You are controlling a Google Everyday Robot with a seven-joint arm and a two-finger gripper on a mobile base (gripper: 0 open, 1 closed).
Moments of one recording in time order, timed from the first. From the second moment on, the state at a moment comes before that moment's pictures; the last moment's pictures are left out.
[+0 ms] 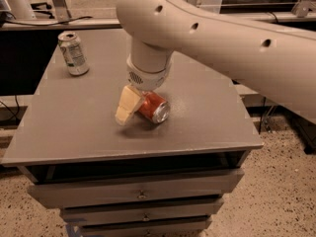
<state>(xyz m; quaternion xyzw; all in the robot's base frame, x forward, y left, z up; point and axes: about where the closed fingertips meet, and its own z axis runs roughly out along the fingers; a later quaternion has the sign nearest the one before) 0.544 0.024 0.845 -0.44 0.89 0.01 0.14</state>
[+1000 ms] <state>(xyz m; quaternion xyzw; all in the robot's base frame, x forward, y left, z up) 0.568 0.032 0.830 -0.42 0.90 0.02 0.13</state>
